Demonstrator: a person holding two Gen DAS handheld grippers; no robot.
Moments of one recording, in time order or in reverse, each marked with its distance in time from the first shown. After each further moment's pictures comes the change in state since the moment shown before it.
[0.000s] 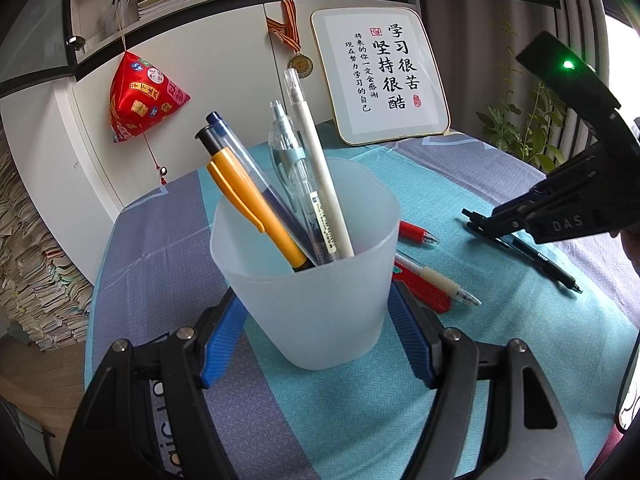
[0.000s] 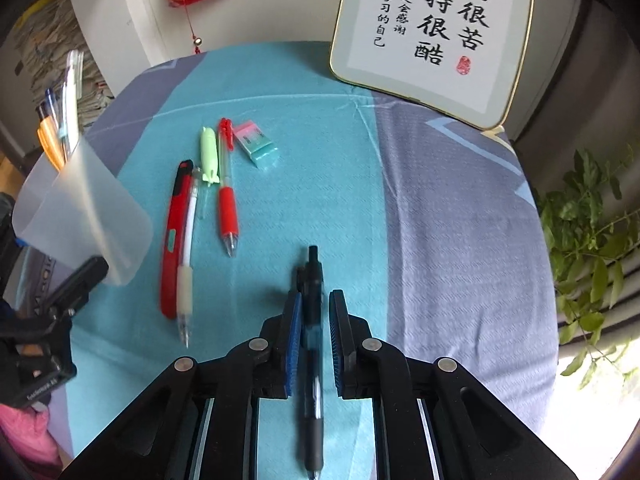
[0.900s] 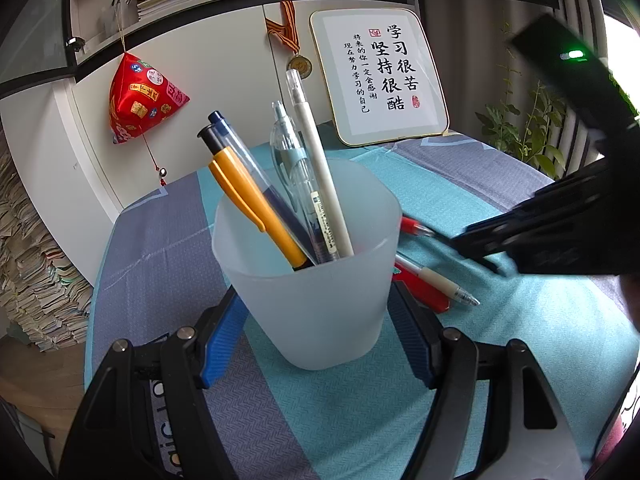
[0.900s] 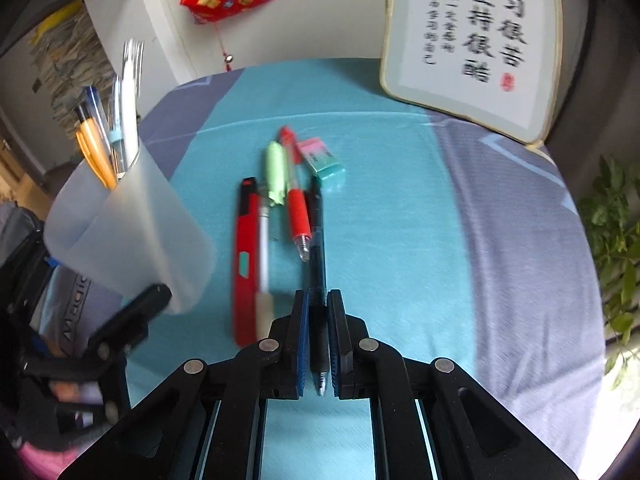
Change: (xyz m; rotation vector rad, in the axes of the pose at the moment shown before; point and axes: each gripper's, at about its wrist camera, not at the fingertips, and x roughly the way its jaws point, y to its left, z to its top) left arm -0.001 -0.001 0.001 0.000 -0.002 -0.001; right arm -0.001 0.039 0.002 0.033 -0.082 0.091
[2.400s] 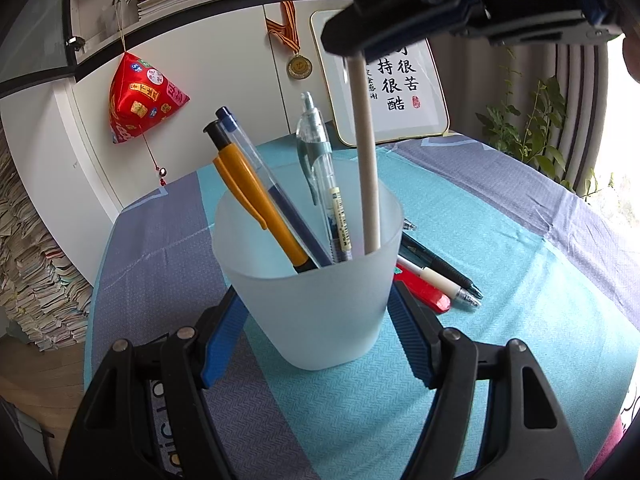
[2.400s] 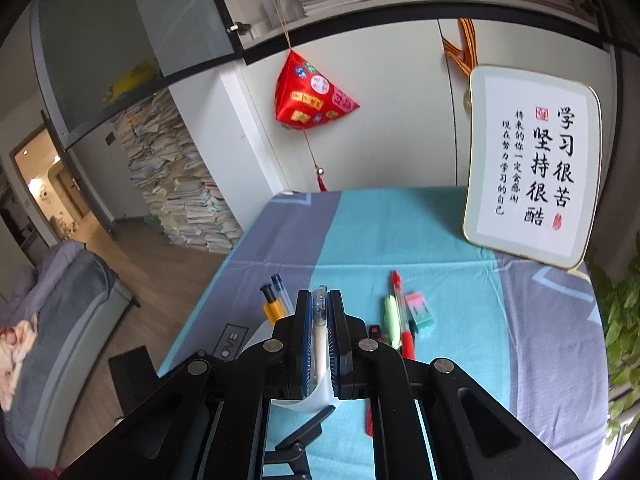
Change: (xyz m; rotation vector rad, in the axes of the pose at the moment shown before) left arm 0.001 -0.001 0.001 -0.002 0.001 0.001; right arm -0.090 0.047 0.060 -0.038 -0.292 0.255
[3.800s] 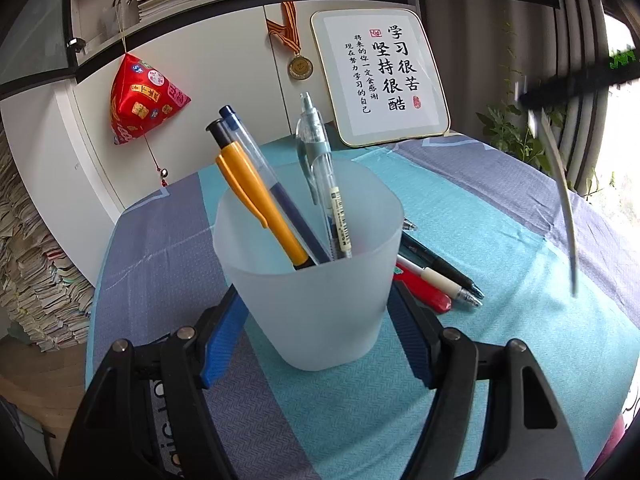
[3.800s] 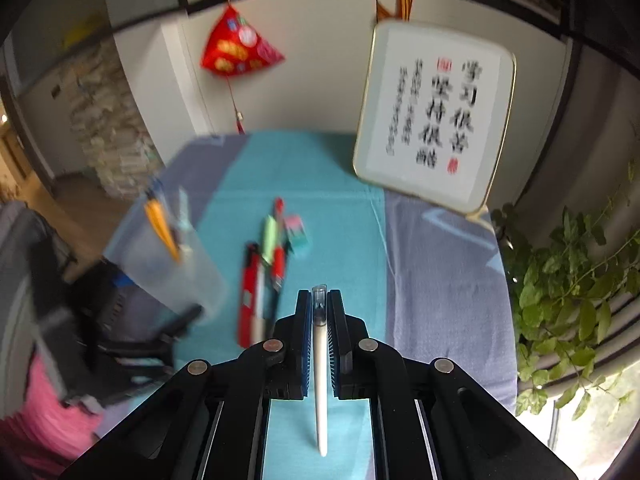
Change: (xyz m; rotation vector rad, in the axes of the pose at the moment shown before) left arm -0.001 0.003 0.001 0.003 -0.001 0.003; right arm -0.047 -0.054 -0.032 -0.041 0.142 -0.241
